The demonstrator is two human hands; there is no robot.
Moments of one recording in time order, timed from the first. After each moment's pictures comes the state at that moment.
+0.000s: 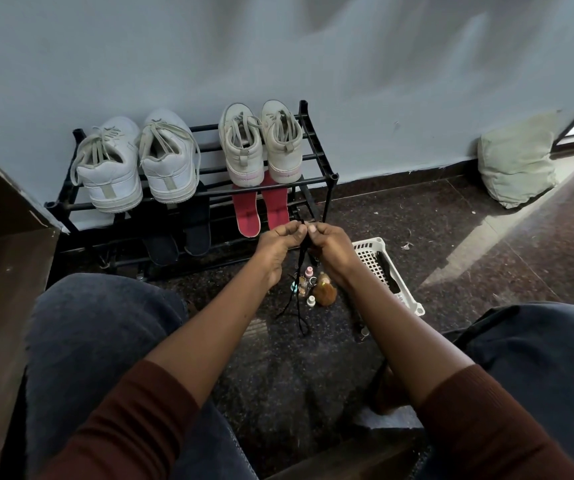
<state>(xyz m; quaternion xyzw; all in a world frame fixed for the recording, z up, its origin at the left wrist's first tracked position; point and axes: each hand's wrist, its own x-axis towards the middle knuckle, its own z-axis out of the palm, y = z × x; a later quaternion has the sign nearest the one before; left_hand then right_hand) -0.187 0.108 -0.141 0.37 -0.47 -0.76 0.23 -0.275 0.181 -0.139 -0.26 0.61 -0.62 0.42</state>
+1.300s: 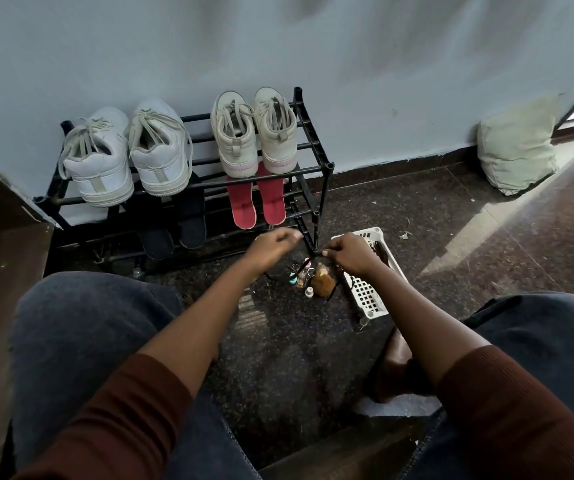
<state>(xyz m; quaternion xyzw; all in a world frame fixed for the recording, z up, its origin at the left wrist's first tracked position) -0.173 0.088 -0.167 0.33 -0.76 -0.55 0.05 -0.316 0.213 -0.157 -0.43 0.83 -0.23 0.26</state>
